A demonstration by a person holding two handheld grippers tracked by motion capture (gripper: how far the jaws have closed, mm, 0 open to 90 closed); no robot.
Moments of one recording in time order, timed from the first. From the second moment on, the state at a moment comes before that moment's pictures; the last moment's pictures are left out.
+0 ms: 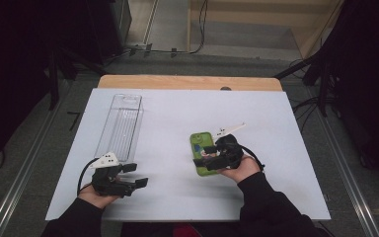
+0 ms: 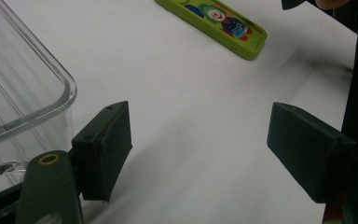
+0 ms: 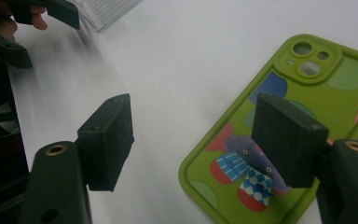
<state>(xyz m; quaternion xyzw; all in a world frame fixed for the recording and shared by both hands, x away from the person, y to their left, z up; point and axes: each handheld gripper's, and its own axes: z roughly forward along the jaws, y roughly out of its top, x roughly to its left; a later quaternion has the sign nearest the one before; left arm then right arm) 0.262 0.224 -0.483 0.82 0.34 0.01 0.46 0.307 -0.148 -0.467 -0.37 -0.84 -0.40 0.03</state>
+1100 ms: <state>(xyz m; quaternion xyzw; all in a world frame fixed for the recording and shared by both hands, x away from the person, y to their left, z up) 0.262 0.224 -0.483 0.82 0.34 0.01 0.46 0.307 -0.120 -0.504 -0.36 -0.86 -0.36 0.05</state>
